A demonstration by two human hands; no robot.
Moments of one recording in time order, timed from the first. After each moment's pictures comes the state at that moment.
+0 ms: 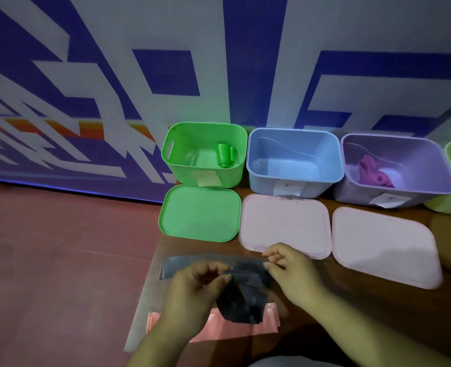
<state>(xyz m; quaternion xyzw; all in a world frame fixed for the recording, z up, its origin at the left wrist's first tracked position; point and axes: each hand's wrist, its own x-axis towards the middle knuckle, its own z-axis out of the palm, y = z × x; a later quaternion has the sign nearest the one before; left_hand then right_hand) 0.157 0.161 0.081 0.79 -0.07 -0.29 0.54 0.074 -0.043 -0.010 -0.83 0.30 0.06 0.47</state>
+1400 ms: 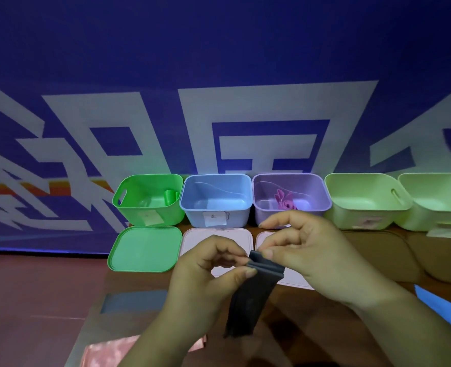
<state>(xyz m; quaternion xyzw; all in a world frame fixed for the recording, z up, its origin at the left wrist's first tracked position) 0.016 0.020 0.200 0.69 -0.34 -0.14 0.62 -0.083 -0.150 0.239 -0.75 0.19 -0.08 0.63</state>
